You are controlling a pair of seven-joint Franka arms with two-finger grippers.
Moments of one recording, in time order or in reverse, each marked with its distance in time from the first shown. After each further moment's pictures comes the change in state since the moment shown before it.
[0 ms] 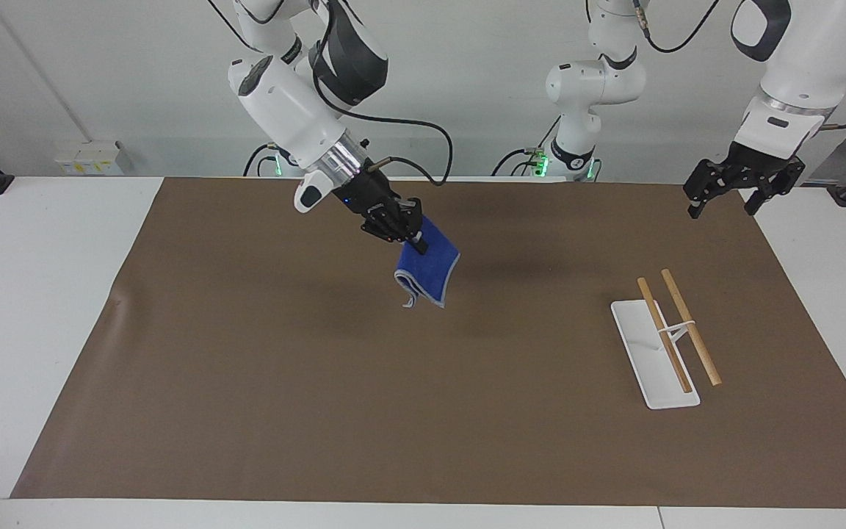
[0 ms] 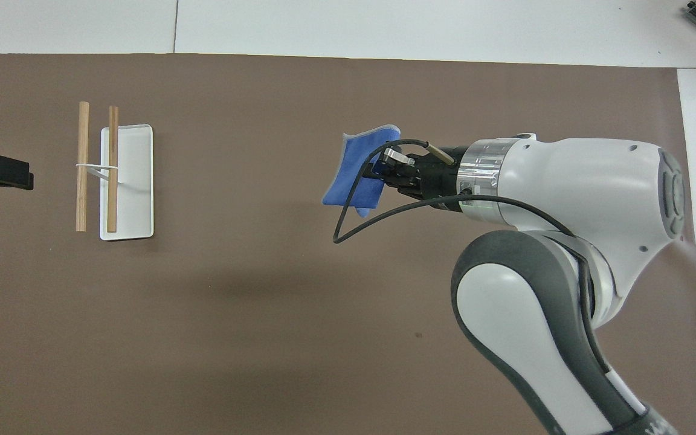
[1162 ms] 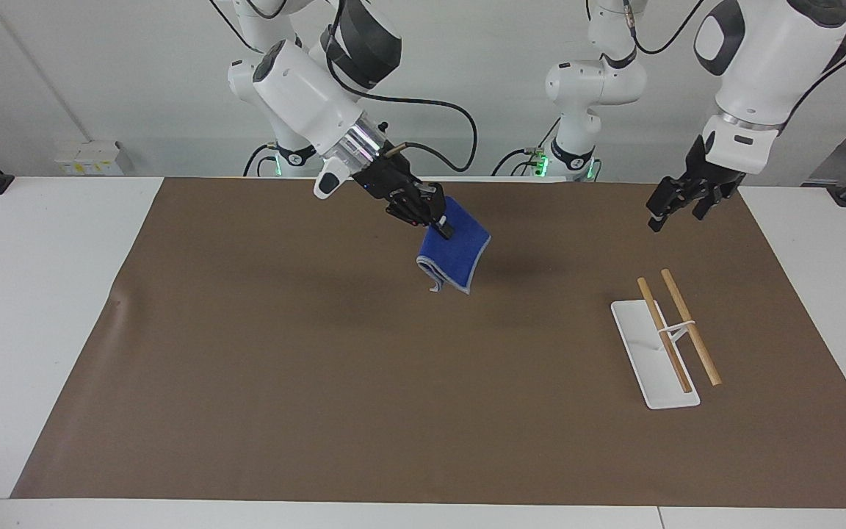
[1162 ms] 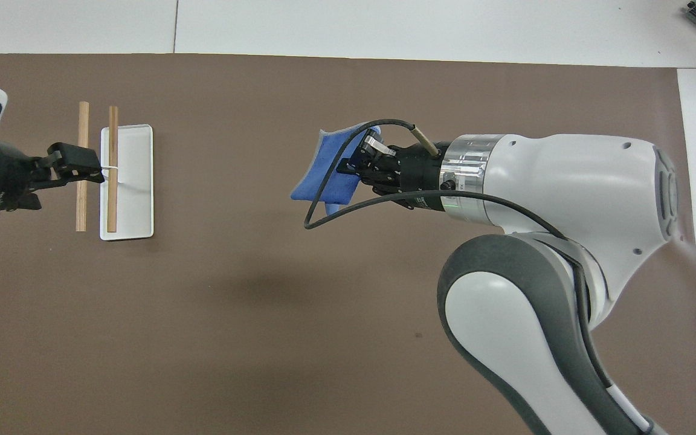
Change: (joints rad) left arm -0.116 -0.044 -0.015 -0.138 -0.079 0.144 -0.534; right arm 0.027 0.014 0.001 0.051 0.047 0.001 0.131
